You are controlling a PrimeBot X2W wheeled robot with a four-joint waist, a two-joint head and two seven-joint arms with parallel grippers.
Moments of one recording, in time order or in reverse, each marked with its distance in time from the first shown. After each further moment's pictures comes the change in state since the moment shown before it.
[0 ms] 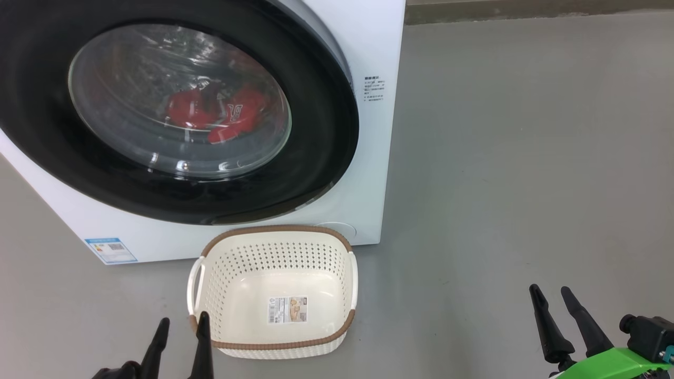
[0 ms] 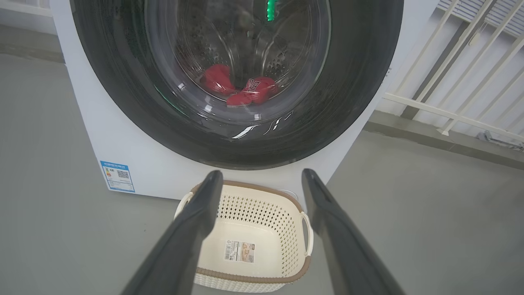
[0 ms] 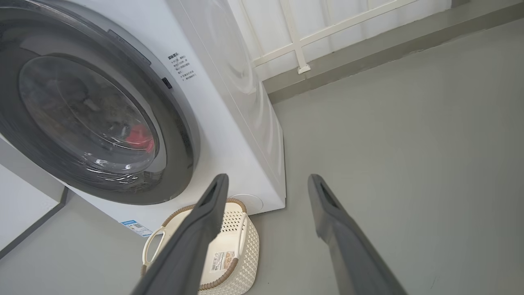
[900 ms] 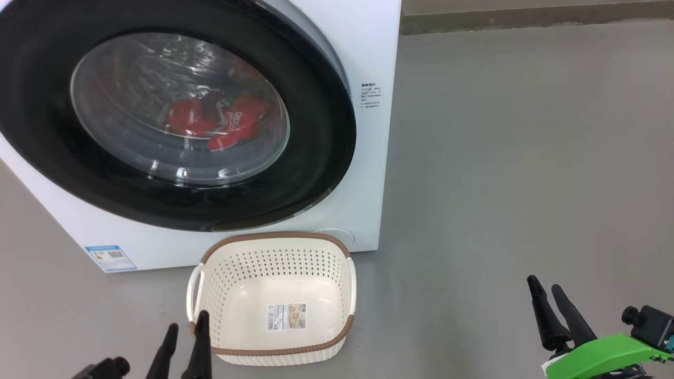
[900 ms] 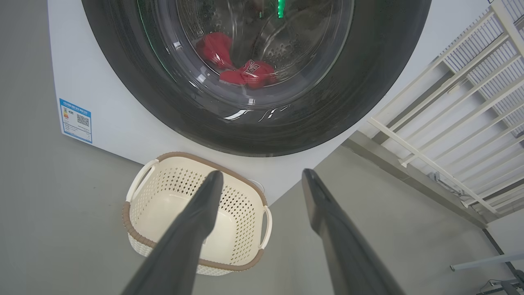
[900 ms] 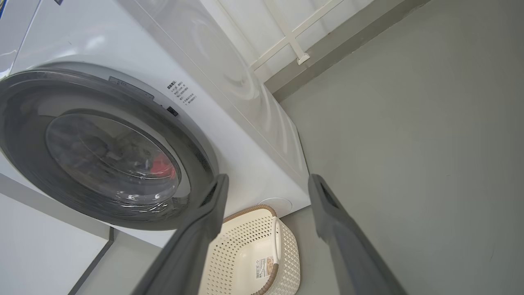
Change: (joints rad) left arm -0.032 0.003 -0.006 0.033 -0.311 -0.005 0.074; right arm -0.042 0.030 -0.009 0.028 0.239 0.000 0.077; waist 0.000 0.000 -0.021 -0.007
